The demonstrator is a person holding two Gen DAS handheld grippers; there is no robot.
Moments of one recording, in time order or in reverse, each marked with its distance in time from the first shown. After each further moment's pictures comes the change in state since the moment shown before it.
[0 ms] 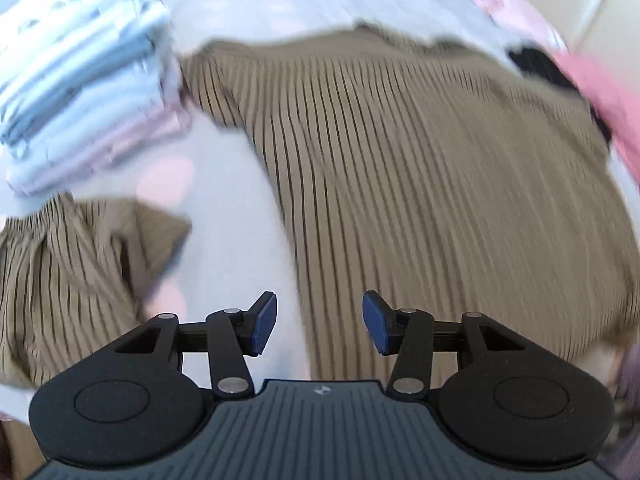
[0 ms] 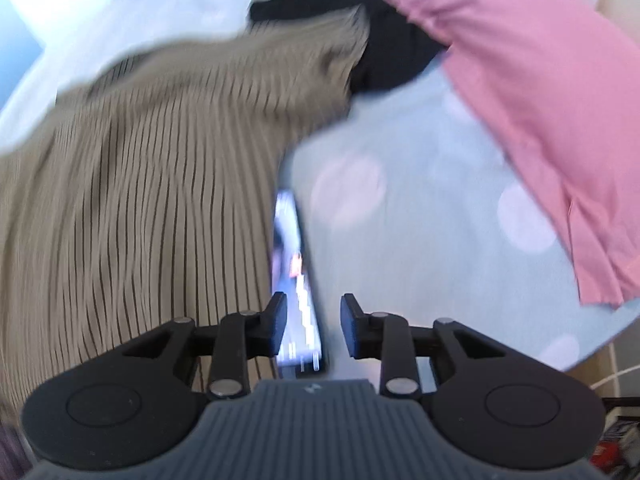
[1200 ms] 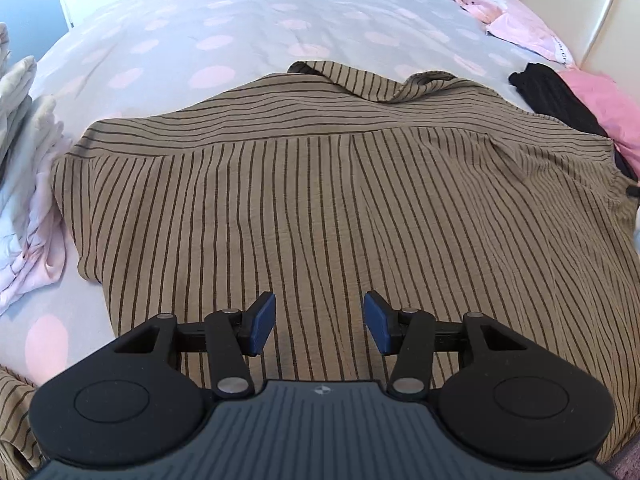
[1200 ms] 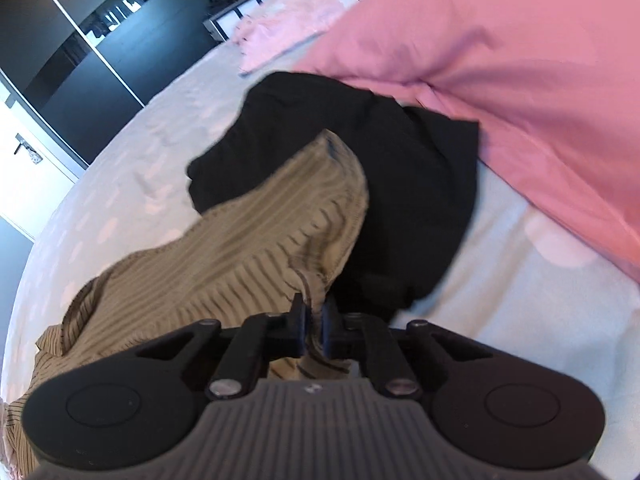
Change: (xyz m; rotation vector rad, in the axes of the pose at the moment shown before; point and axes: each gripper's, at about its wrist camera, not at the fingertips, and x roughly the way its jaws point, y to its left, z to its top) left arm 0.127 -0.106 0.130 0.057 -0.012 0.013; right arm 0.131 -0.008 0.158 0.374 -0.278 0.091
